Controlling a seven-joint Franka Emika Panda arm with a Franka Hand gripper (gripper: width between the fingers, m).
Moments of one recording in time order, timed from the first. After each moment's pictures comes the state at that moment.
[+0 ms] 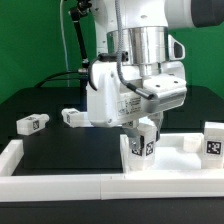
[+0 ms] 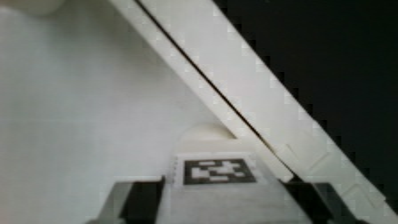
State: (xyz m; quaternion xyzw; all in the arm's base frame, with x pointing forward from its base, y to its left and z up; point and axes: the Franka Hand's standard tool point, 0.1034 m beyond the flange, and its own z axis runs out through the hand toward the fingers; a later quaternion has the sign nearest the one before) arm 0.628 0.013 0.065 -0.40 0.91 -0.01 0.09
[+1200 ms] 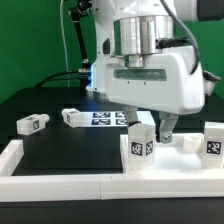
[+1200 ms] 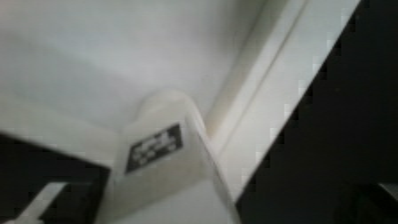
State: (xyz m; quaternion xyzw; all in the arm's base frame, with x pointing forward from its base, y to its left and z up) arm 0.634 0.016 0.081 -0.86 0.51 -0.06 0.05
